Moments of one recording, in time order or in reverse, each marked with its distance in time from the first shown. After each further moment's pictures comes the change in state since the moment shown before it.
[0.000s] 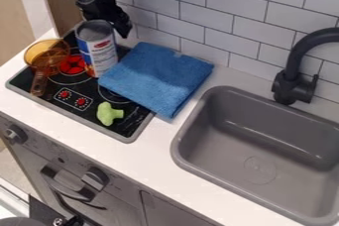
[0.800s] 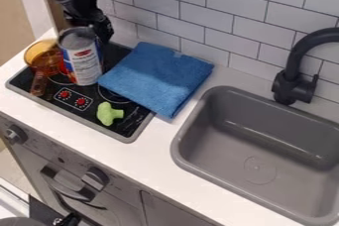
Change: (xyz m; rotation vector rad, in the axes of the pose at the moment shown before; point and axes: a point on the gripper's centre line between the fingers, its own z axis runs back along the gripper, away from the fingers) arm -0.025 0.008 0.027 -0.021 0.077 -0.031
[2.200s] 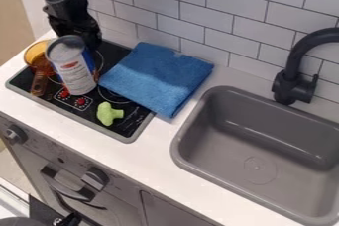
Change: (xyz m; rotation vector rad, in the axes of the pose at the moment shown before) arm -0.021 -0.001 0.019 0.069 0.125 0.056
